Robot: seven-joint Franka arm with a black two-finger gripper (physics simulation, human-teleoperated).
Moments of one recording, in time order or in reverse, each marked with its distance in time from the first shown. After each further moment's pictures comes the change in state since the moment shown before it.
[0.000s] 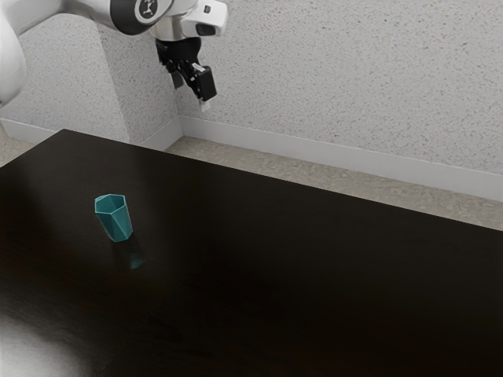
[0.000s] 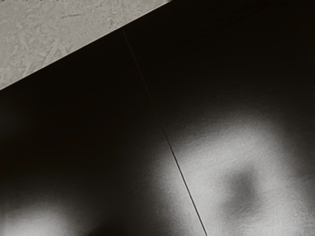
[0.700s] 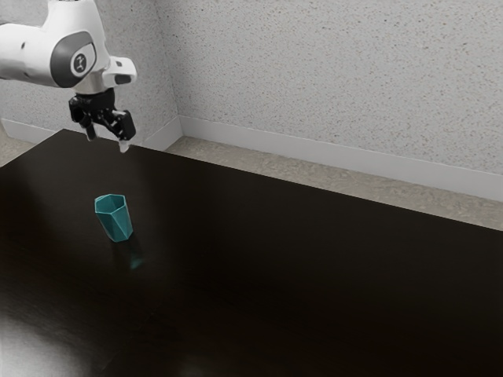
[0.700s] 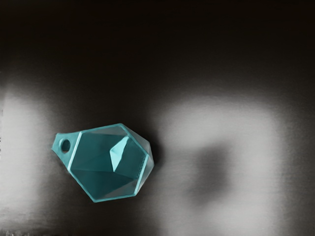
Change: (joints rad) arm 0.033 -0.057 0.344 -0.373 -0.080 0.201 -0.116
